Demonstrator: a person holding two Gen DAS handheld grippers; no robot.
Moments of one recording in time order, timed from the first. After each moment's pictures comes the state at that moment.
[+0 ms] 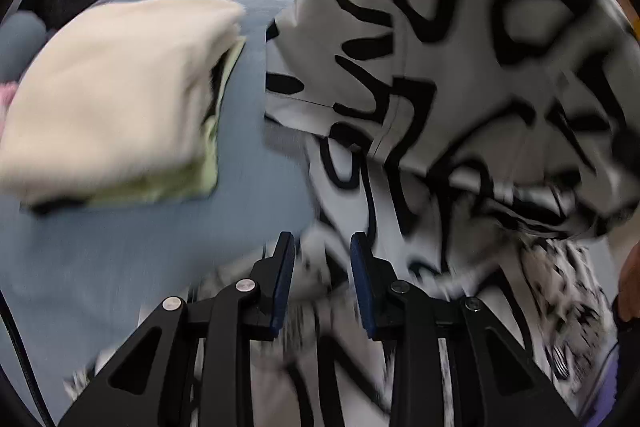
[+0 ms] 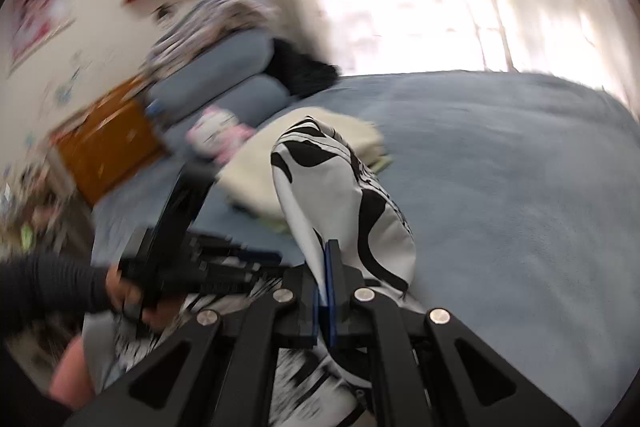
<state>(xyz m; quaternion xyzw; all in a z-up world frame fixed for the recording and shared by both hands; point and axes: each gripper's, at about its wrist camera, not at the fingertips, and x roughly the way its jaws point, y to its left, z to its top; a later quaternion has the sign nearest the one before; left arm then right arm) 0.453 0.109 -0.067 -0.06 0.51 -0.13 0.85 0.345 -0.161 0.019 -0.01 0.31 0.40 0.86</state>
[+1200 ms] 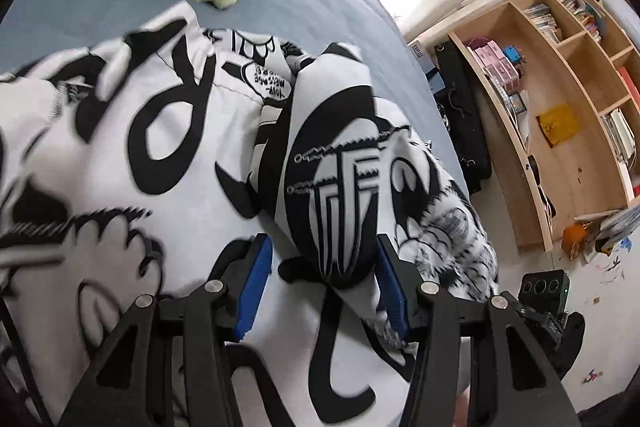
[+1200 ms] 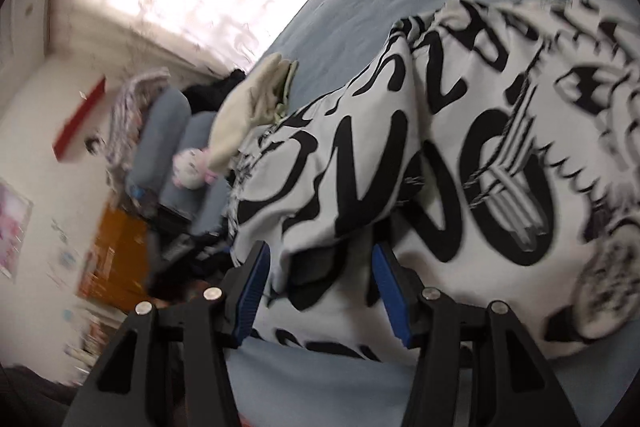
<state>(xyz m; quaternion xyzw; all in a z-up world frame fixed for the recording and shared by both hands) 0.305 0.185 -0.142 -0.31 0.50 -0.25 0.77 0.128 -0.252 -0.108 0.35 0.43 0.24 0.80</state>
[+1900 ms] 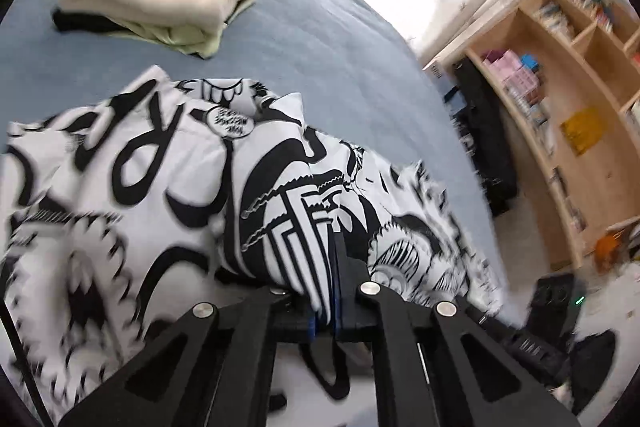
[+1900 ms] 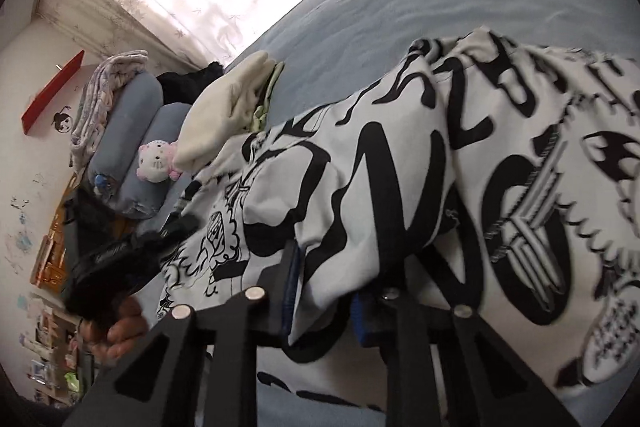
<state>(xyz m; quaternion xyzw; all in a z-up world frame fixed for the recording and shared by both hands) 0.276 0.122 -0.076 -0.24 0.48 -0.17 0.83 0.153 -0.211 -0.092 0.26 0.44 0.18 0.84</state>
